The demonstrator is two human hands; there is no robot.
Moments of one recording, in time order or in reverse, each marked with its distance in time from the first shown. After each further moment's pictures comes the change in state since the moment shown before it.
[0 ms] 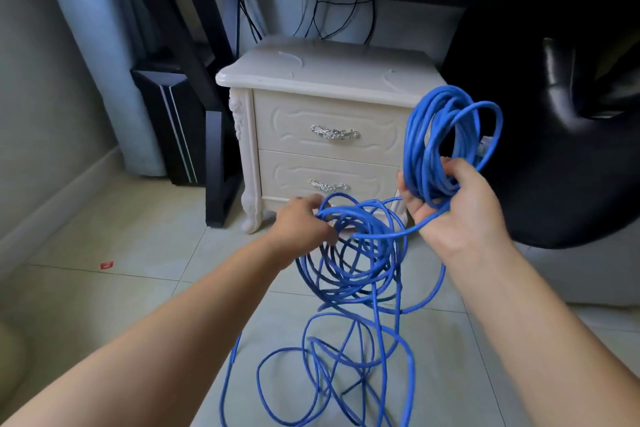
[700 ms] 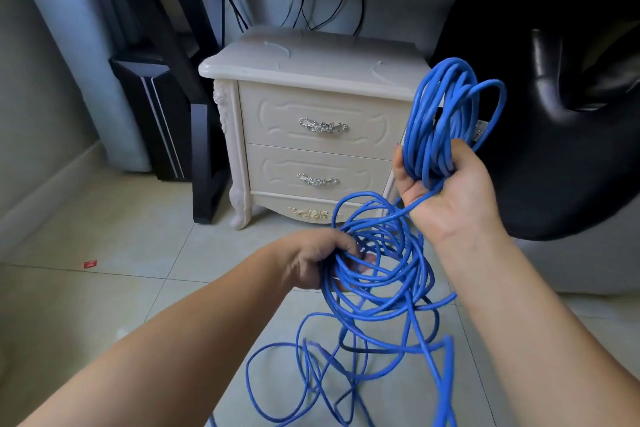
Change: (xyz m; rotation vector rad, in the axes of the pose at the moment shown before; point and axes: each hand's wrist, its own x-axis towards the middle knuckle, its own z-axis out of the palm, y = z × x) left_hand -0.002 0.002 0.044 -0.689 -0.626 -0.607; right_hand 0.000 -0.007 0.010 0.146 -0.081 -0.004
